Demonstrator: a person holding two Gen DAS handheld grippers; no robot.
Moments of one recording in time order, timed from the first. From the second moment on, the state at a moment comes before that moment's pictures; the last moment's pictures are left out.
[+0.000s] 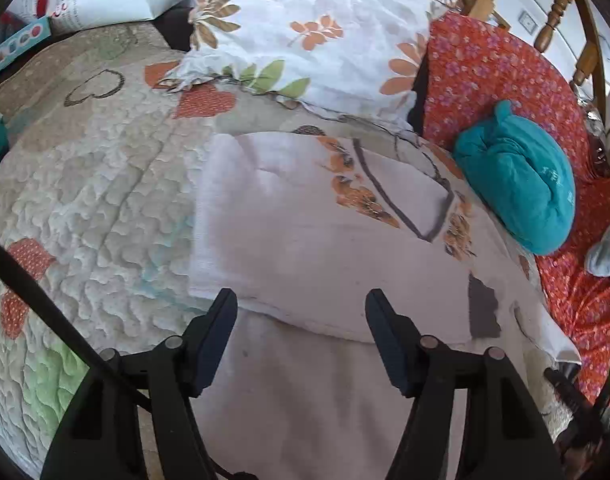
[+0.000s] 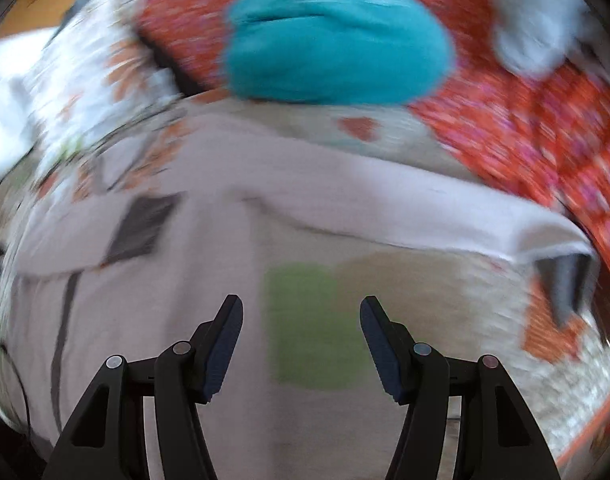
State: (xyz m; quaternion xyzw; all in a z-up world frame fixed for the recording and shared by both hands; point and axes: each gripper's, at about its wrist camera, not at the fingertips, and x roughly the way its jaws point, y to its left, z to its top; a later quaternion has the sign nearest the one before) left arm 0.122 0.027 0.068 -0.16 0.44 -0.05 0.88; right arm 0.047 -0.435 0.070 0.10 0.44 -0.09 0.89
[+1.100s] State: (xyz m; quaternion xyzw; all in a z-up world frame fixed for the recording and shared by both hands) left arm 0.084 0.142 0.112 -0.22 0.36 0.08 0.90; right arm 0.167 -0.247 0.146 -0.03 0.37 0.07 0.92
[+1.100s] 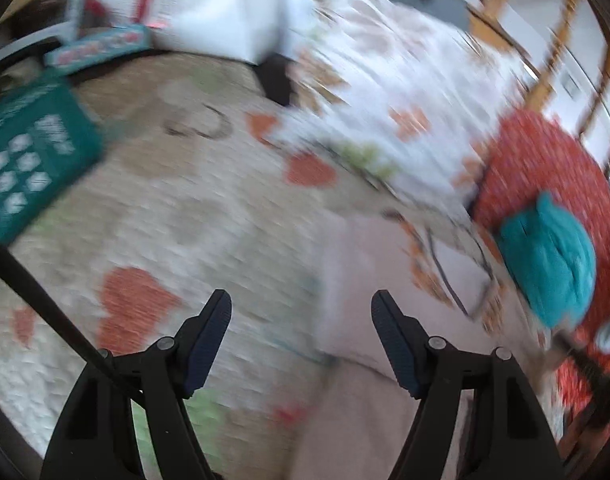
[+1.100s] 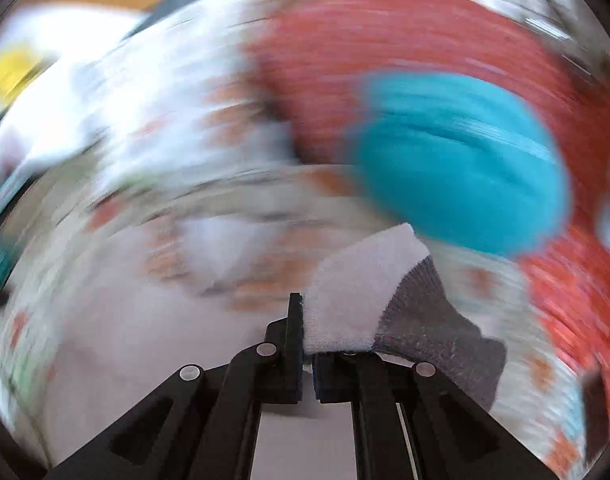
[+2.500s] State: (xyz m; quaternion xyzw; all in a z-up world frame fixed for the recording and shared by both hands) left arm 0.091 0.165 0.109 -0.27 0.37 0.09 0.88; right arm 0.232 -0.051 0.087 0.05 0.47 0.29 0.83
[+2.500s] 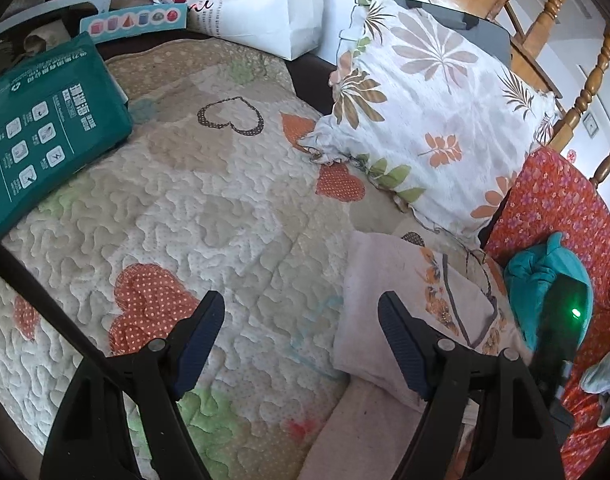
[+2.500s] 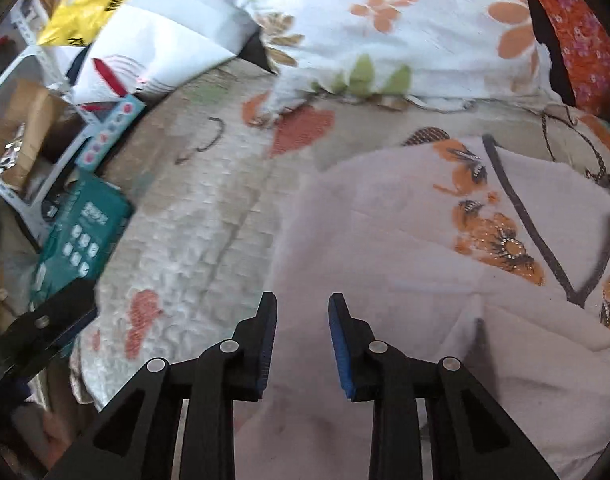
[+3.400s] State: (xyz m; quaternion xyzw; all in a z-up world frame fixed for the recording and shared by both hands) left arm 0.107 0.135 0.101 -0.25 0.40 0.07 0.88; right arm 0.330 -0.213 0.071 -0.15 0.49 -0.01 0.86
